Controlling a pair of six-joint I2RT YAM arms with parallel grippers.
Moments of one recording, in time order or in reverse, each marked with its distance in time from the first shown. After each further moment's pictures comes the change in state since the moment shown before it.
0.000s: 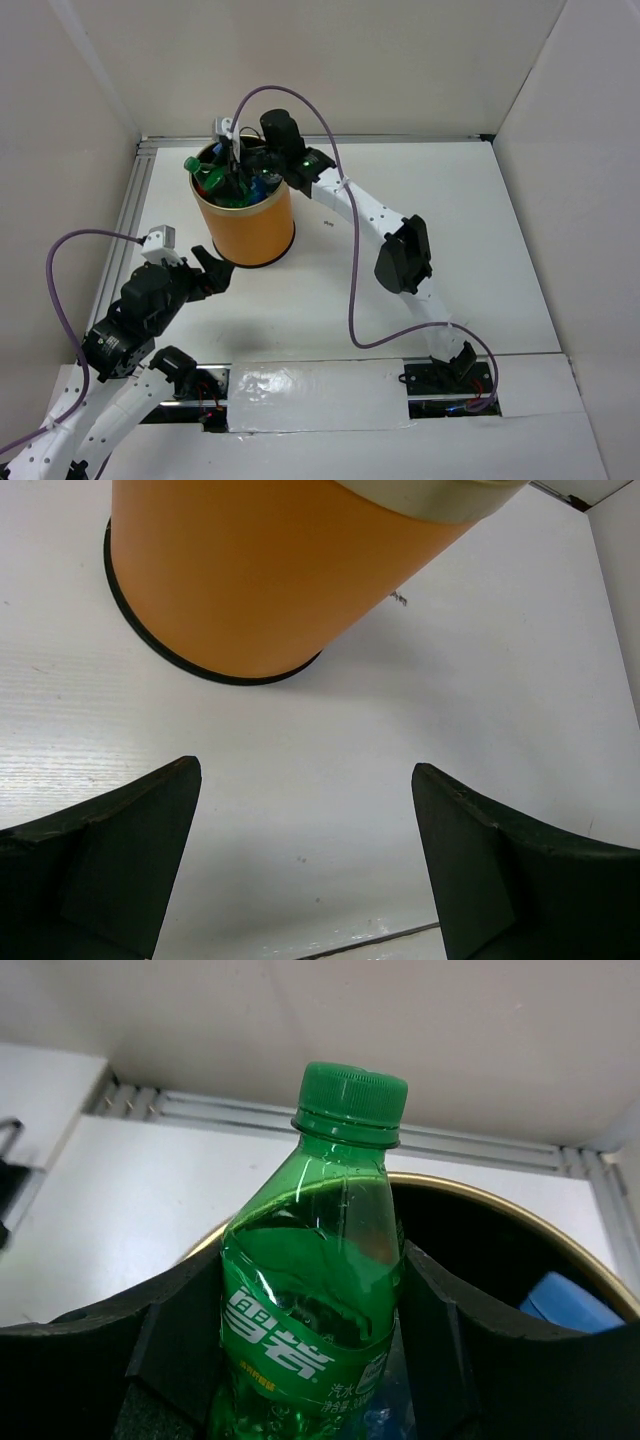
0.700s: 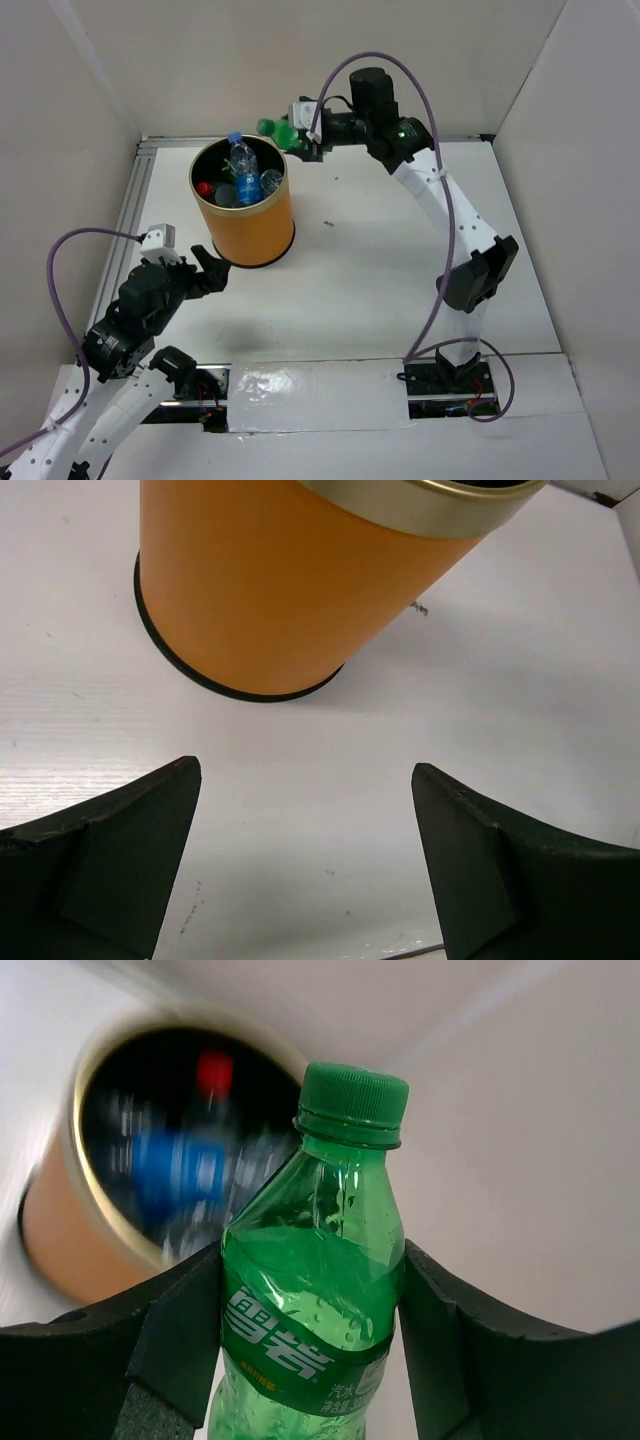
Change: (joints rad) left arm 0.022 0.023 0.014 0.018 -0.009 0.100; right arm -0.249 -0.450 -0.278 -0.428 0.072 -0.714
